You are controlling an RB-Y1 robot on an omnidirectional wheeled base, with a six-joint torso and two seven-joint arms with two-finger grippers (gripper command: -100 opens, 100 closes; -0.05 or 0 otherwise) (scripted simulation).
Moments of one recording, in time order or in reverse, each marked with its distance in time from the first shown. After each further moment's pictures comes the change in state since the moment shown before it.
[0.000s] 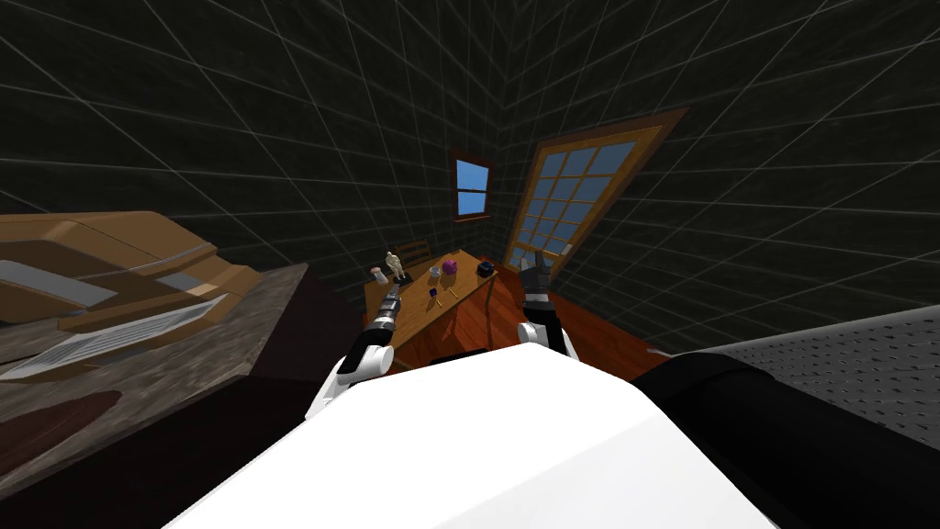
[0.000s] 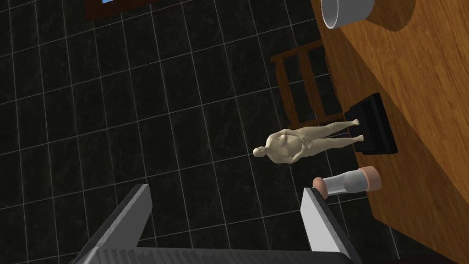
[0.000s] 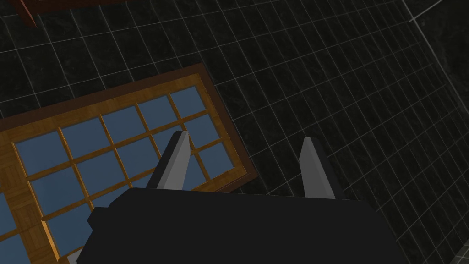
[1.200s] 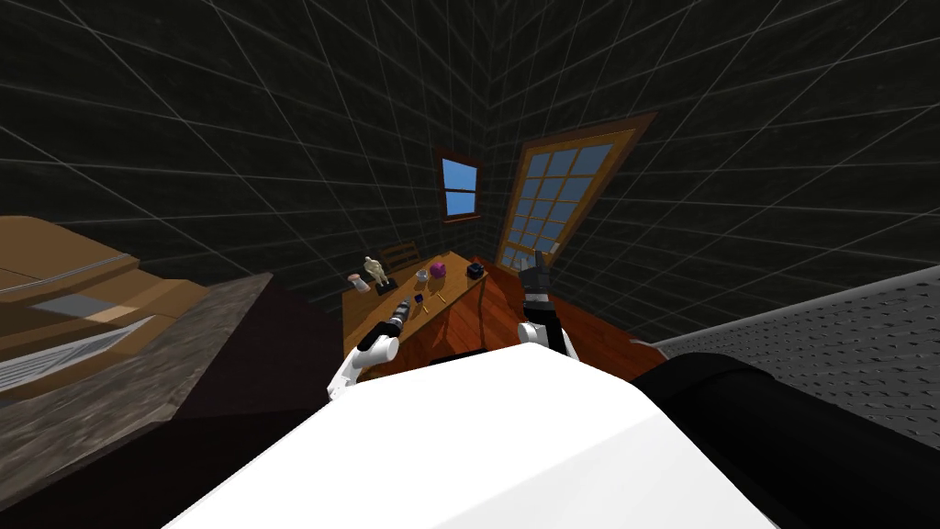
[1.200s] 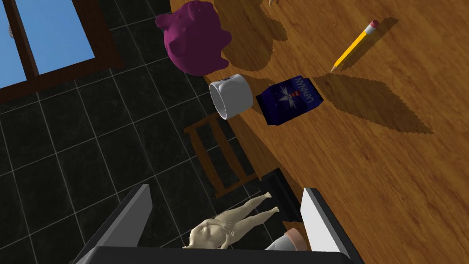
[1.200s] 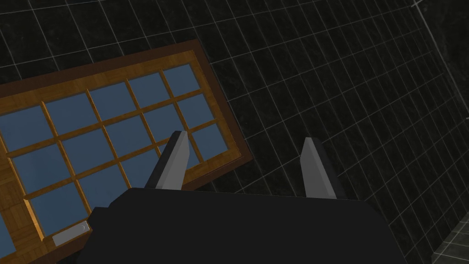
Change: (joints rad) left arm -0.147 0.041 -0.014 0.244 0.095 0.304 -0.121; right arm 0.000 0.000 0.000 0.000 0.000 0.000 0.000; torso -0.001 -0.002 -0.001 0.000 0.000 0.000
